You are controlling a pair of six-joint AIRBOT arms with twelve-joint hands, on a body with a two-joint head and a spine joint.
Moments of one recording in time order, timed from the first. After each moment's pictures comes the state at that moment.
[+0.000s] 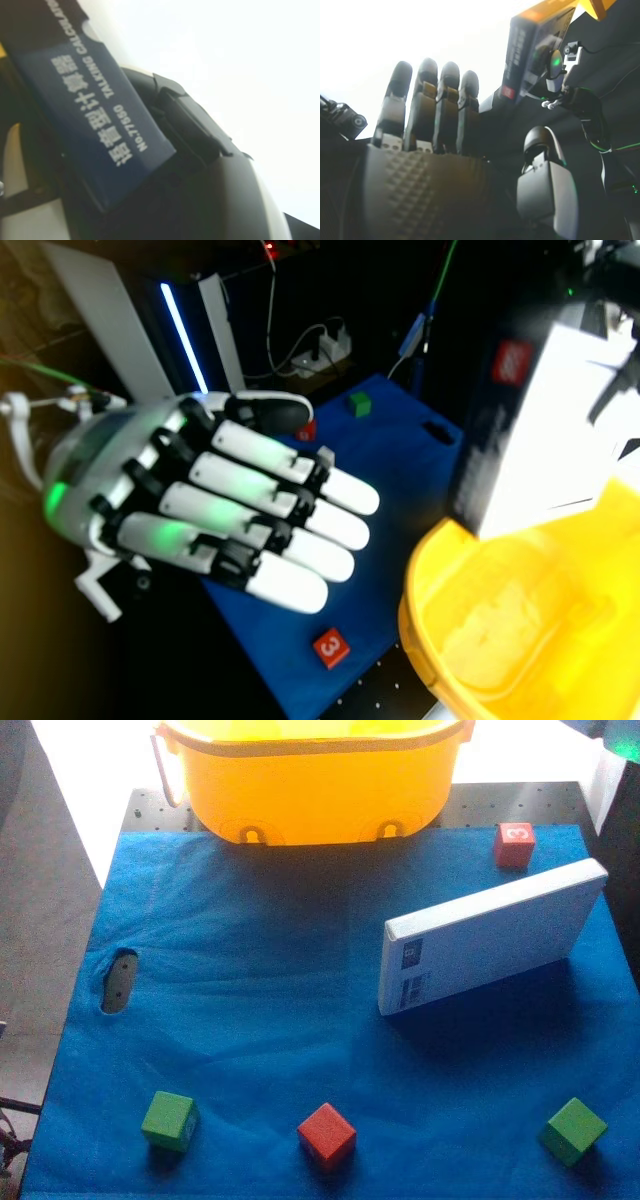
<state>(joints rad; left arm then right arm) 0.25 -1.40 1.98 0.63 -0.73 0.08 -0.65 -0.95 1.14 0.24 1.07 -1.01</state>
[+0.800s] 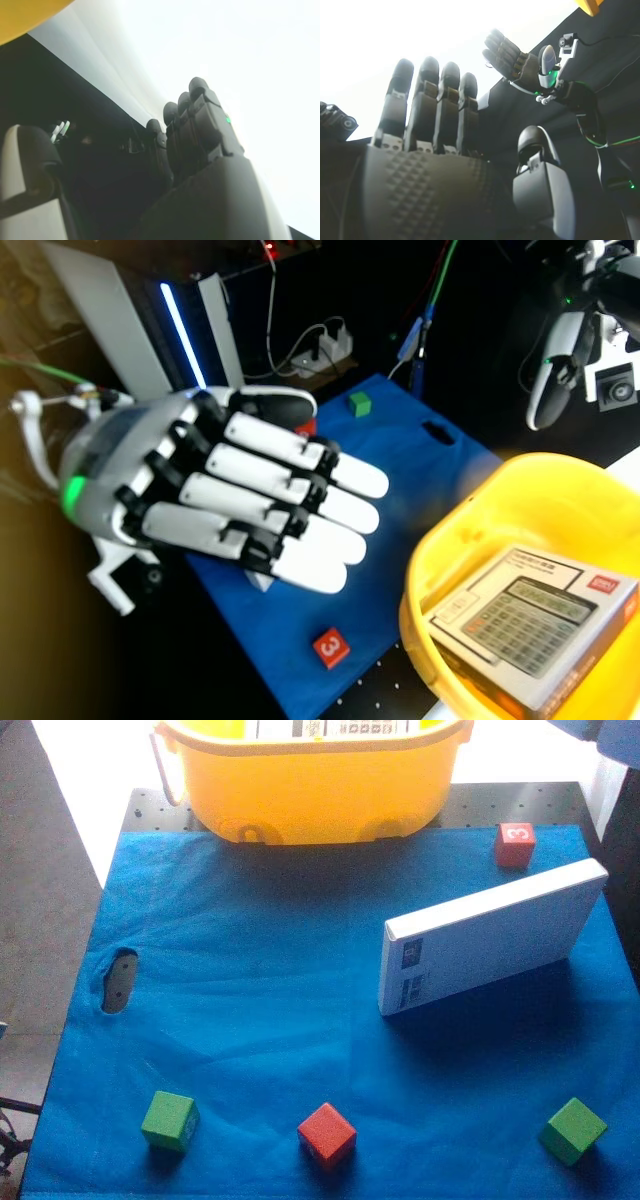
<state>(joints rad) 0.24 -1.39 1.97 0.64 -0.74 0.03 -0.65 -0.95 1.14 0.22 1.07 -0.97</state>
